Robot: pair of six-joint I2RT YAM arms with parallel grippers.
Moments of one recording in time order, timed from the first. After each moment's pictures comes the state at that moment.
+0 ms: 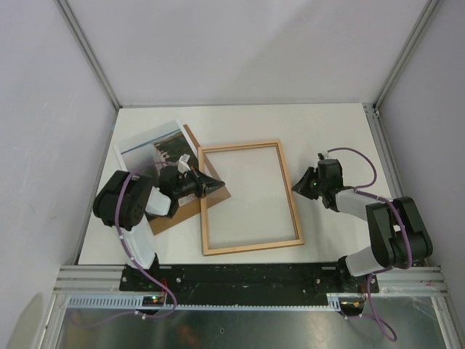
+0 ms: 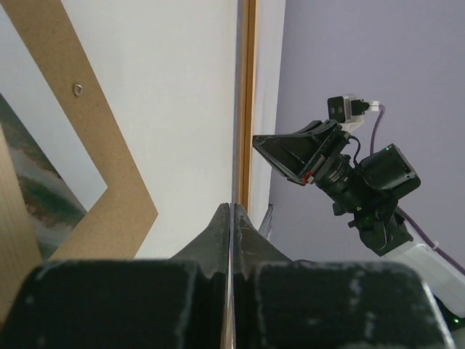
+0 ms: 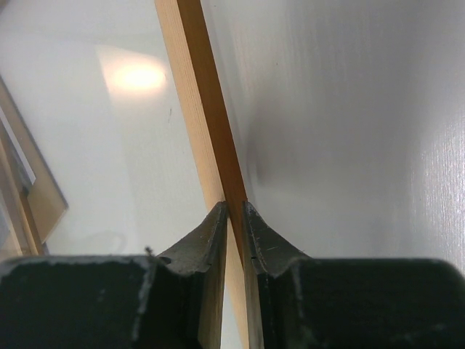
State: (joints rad) left arm -0.23 1.82 0.47 1.02 0.72 -1.23; right arm 0.22 1.47 0.57 0.16 -0.21 0.65
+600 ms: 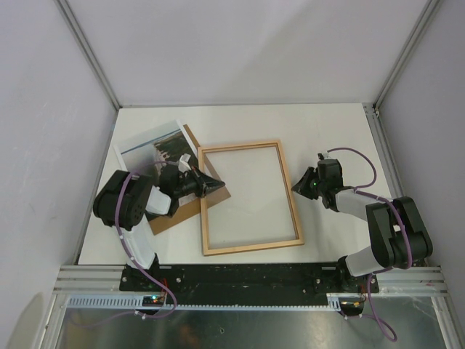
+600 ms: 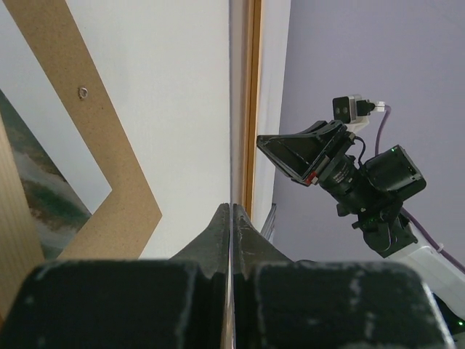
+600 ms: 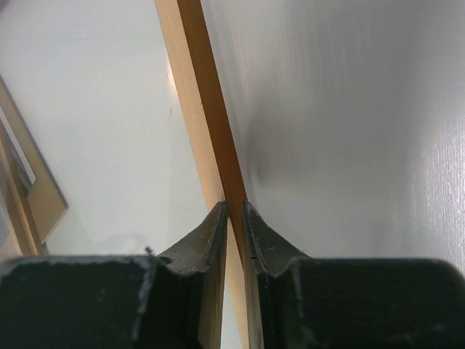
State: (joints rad) left arm -0.23 1.82 0.48 0.99 0.72 -1.21; right arm 0.22 1.47 0.57 0.16 -0.21 0.65
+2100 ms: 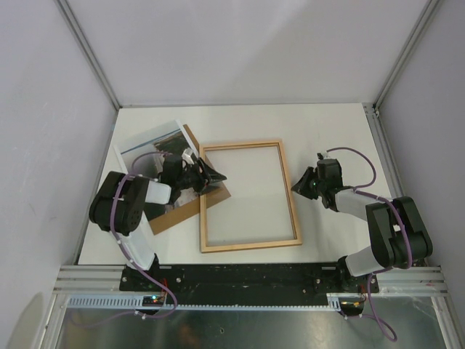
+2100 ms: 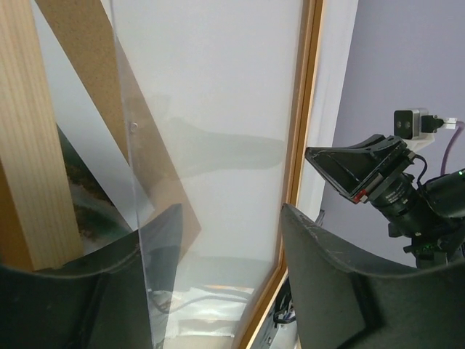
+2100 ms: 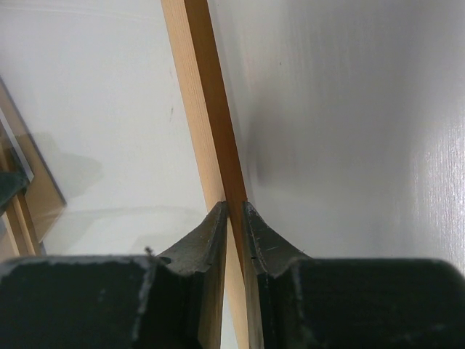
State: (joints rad) left arm -0.23 1.77 0.63 0.57 0.65 -0.99; right arm 0.23 1.47 0.58 0.16 -0.20 0.64
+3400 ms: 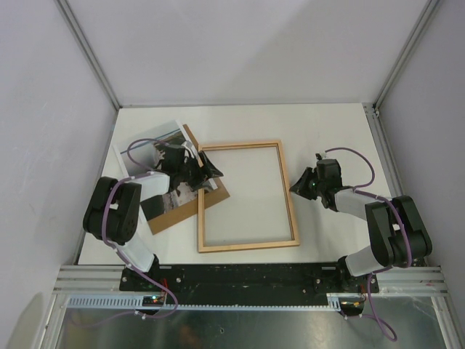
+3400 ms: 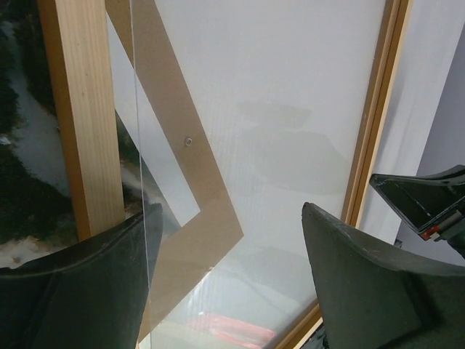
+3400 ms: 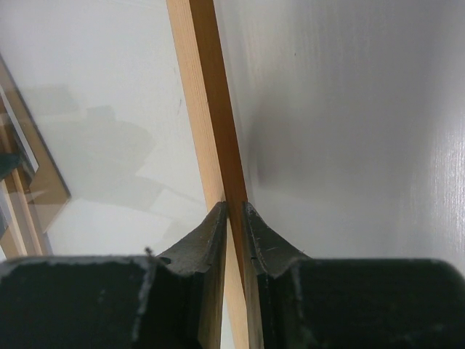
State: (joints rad) left arm -0.25 1.67 0.80 0.09 0.43 -0.77; right arm 0.23 1.48 0.58 0.16 -0.24 0.64
